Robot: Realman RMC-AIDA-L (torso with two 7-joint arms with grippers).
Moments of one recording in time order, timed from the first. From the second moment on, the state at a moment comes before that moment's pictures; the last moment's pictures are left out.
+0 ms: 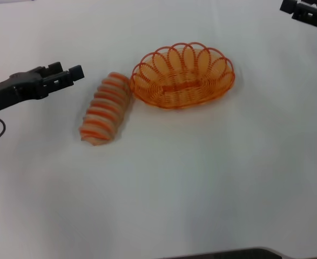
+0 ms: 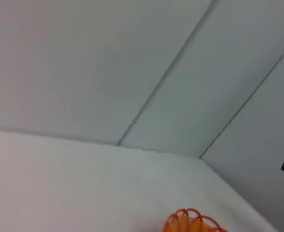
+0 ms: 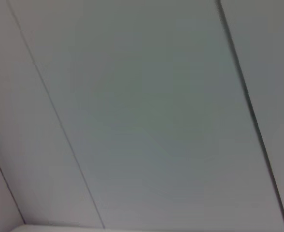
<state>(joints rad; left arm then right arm) -0.45 -2.10 0.63 0.60 1.88 1.43 -1.65 0.42 2.06 -0.41 -0.73 -1.82 -1.46 1.52</state>
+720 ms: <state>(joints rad) -0.59 -2.05 0.85 1.01 2.32 1.56 -2.32 0.44 2.05 -0.39 -0.72 -1.79 -1.38 1.50</state>
